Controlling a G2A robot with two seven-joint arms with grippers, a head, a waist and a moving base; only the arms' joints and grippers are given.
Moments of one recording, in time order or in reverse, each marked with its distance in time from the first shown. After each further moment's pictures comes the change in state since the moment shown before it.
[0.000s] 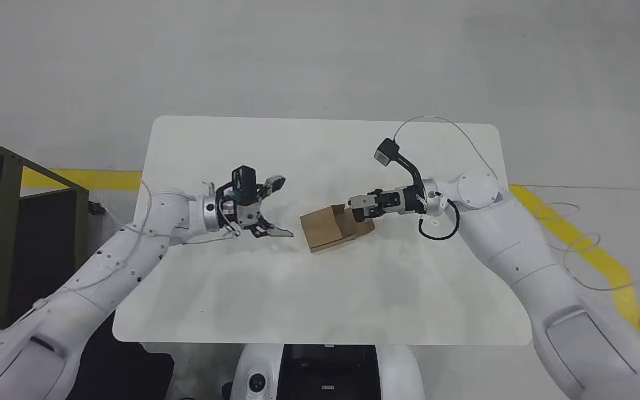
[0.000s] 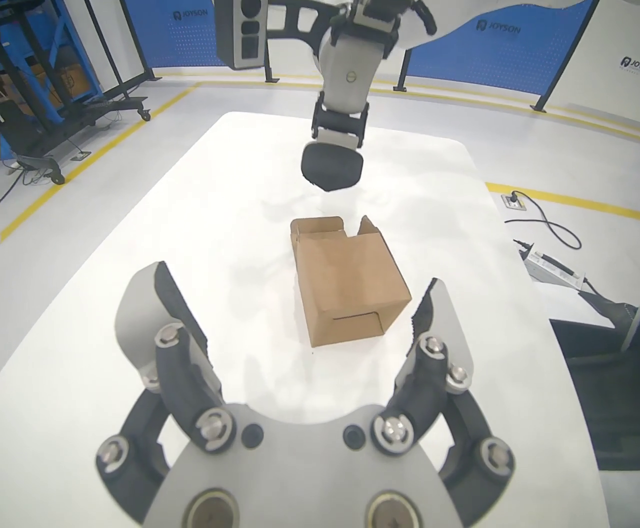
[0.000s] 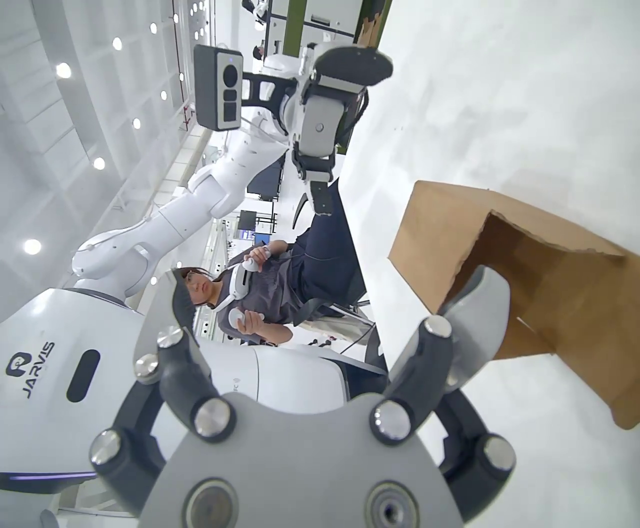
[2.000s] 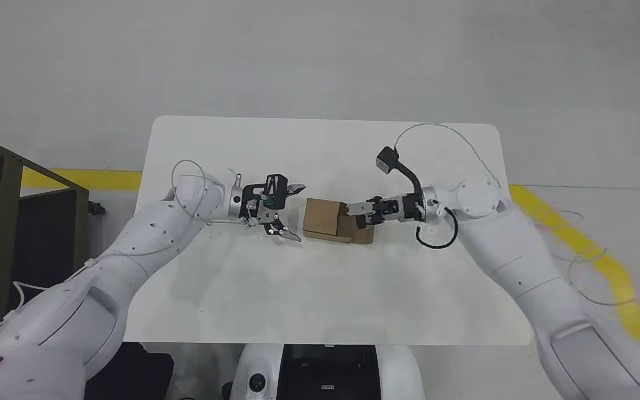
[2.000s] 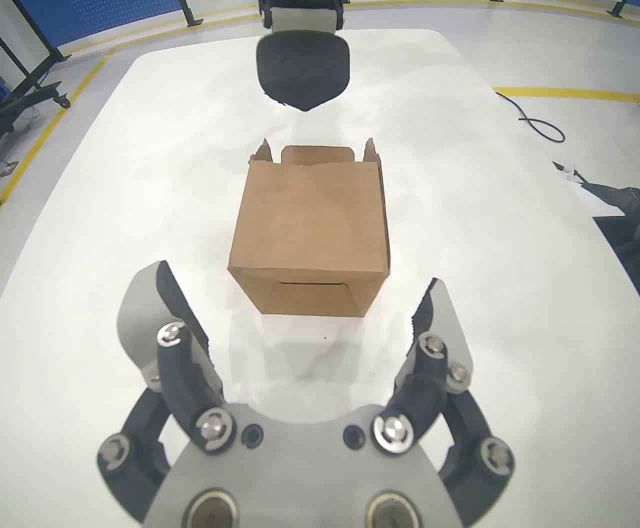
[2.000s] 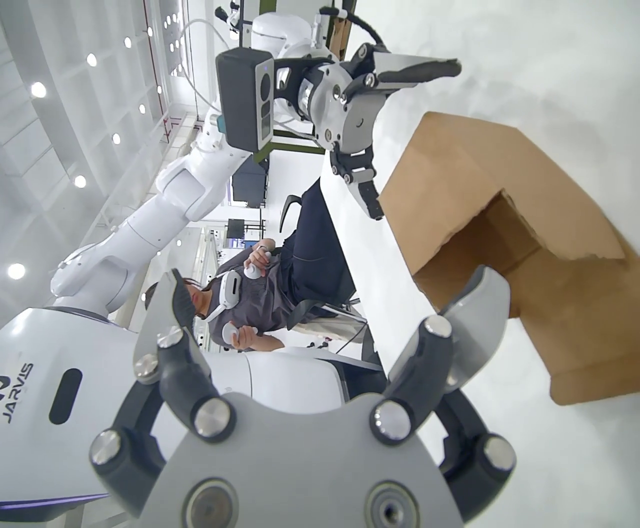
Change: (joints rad) left arm -0.267 -0.210 0.208 0.390 0.434 -0.078 0.305; right arm -0.113 0.046 0.076 -0.144 -0.135 0.101 -0.103
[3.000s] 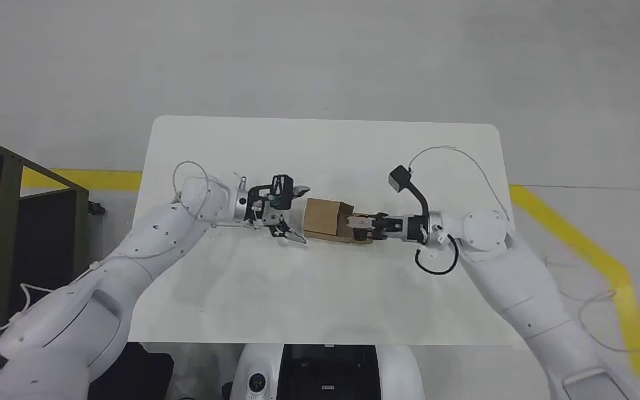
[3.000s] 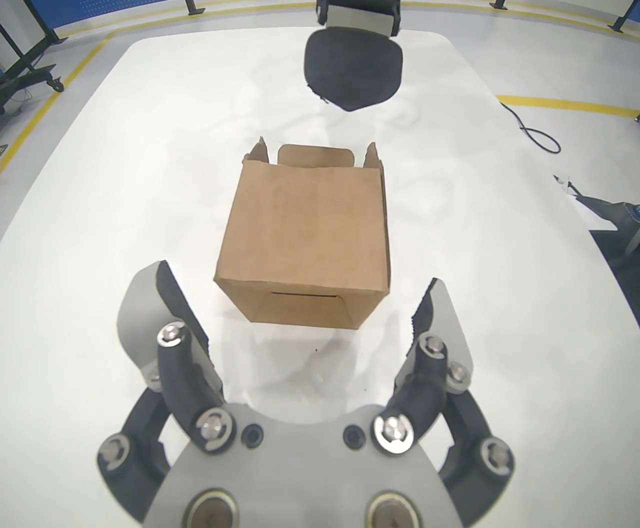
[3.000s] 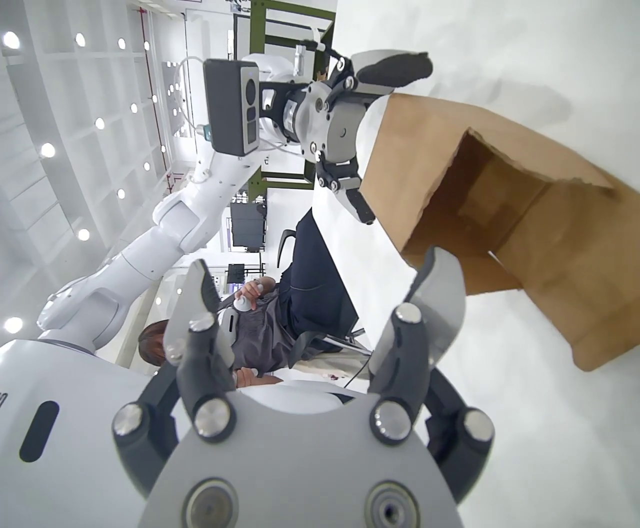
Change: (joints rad) left arm 0.018 -0.015 -0.016 -0.021 -0.072 -0.021 -0.092; right arm -0.241 0.066 0.147 -0.241 -0.121 0.078 -0.155
